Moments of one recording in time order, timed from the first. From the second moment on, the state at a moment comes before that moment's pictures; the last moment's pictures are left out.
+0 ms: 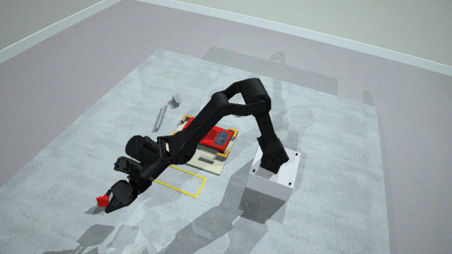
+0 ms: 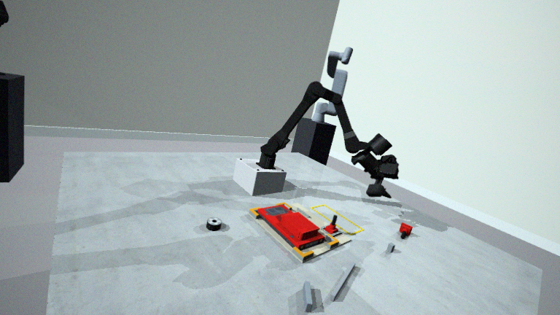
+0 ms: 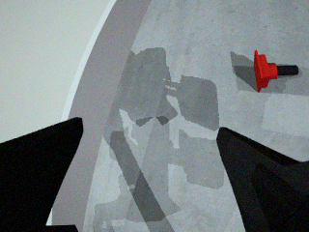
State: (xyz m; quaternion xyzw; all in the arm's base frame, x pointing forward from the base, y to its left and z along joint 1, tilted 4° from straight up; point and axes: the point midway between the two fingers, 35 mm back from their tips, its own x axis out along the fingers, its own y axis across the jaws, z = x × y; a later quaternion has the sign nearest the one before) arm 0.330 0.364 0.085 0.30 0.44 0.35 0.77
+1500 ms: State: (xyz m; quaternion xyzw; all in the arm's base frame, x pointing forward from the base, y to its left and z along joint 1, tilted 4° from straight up) arm 0.339 -0.066 0.039 -0.01 0.70 0.05 0.71
